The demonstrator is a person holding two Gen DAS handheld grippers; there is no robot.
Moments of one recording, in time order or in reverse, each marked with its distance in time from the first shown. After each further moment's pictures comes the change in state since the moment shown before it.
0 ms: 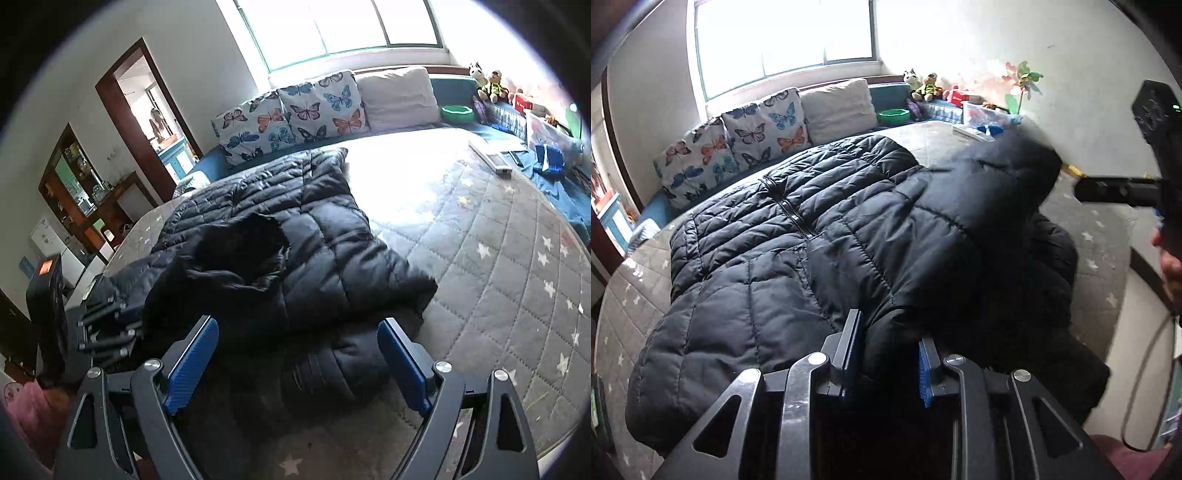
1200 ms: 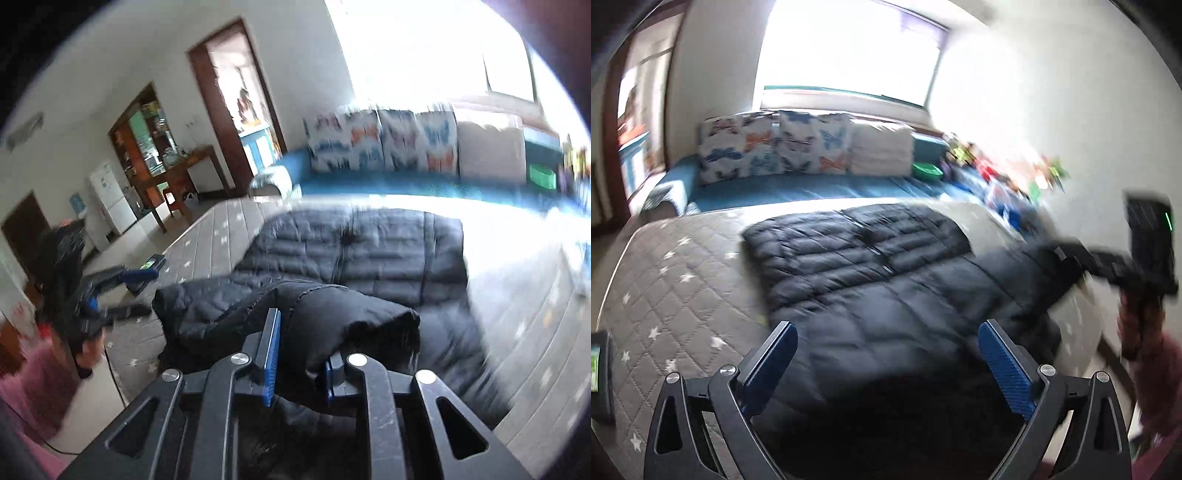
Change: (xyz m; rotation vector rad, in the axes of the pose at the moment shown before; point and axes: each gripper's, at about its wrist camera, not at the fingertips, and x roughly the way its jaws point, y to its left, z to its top) left arm -0.145 0.178 0.008 -0.328 -0.189 -0.046; right arm -0.002 0.113 0.056 -0.356 -0.052 0.172
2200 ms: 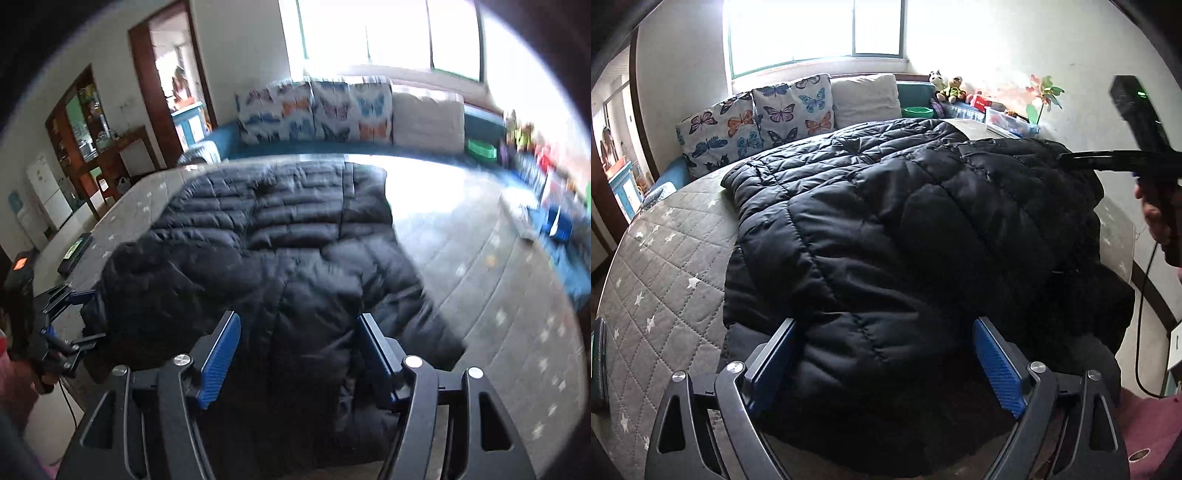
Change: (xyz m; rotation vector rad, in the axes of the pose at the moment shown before) left arm 0.056 -0.036 -0.117 0.252 0.190 0.078; right arm 0.037 -0.054 -0.062 0.195 0.180 -0.225
